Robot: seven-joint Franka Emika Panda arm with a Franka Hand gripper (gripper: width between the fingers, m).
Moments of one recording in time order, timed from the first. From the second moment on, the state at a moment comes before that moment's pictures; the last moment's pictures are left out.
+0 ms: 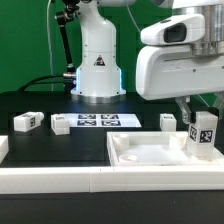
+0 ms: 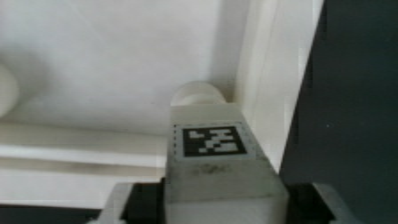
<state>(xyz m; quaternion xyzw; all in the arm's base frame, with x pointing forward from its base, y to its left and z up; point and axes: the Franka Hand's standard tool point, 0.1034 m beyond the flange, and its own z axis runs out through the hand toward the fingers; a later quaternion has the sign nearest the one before) 0.619 0.118 0.089 -1.00 -0.01 -0.02 0.06</state>
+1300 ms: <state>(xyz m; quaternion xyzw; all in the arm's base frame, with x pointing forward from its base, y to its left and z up) 0.616 0.125 0.088 -0.85 0.52 0.01 0.09</state>
